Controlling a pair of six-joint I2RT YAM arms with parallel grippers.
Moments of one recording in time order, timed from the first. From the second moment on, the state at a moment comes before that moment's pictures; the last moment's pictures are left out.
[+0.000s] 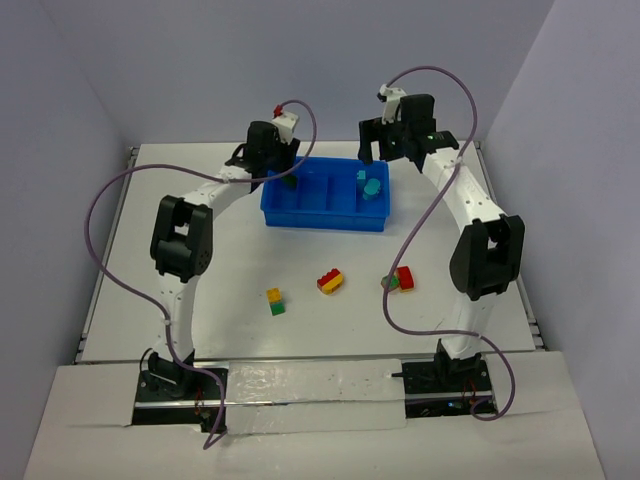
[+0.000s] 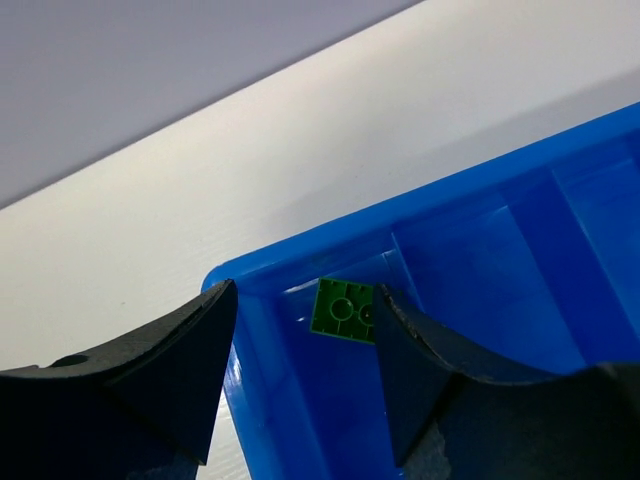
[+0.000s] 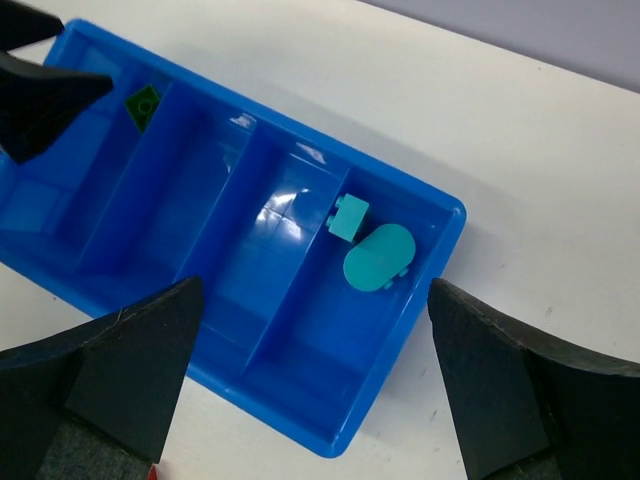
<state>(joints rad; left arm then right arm) -0.40 2.23 1.80 -0.03 -0.01 0.13 0.20 1.88 1.79 -0.51 -0.21 -0.03</state>
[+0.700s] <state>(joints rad) -0.32 1.53 1.34 -0.24 0.53 0.10 0.20 1.53 1.27 -0.95 -0.40 -0.56</state>
